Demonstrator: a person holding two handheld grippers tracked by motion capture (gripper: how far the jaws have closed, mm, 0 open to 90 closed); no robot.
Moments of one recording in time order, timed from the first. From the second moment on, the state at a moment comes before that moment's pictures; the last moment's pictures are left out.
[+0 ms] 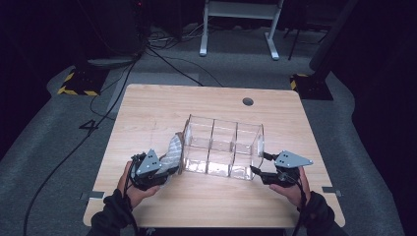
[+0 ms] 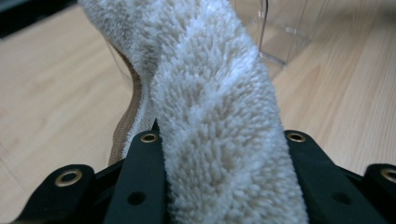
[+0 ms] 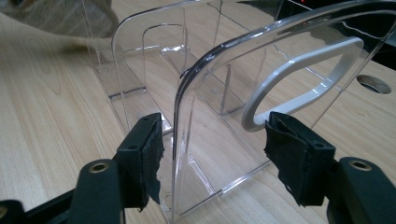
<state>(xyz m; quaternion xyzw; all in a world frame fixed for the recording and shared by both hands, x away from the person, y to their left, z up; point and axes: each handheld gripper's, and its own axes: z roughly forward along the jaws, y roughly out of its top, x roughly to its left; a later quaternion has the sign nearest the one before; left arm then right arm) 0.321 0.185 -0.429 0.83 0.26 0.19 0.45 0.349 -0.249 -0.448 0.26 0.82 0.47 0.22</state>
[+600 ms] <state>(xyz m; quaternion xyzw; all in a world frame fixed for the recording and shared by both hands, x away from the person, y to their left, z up) 0.395 0.182 -0.421 0.76 0.32 0.19 0.53 0.349 -0.249 -0.447 0.26 0.82 0.47 0.22</state>
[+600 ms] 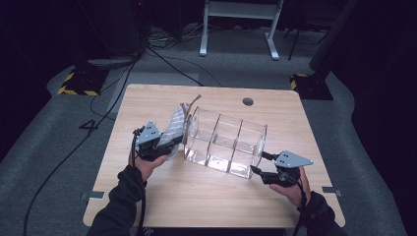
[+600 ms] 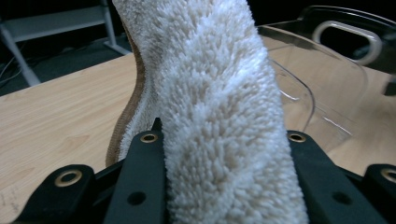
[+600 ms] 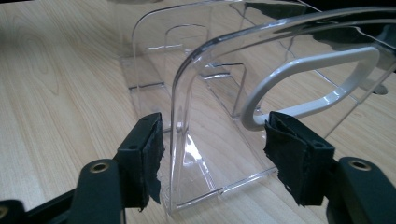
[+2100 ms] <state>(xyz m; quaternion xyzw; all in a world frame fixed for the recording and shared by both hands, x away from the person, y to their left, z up) 0.407 0.183 -0.420 0.74 0.35 0.20 0.53 0.353 -0.246 -0.436 0.26 0.81 0.47 0.24</state>
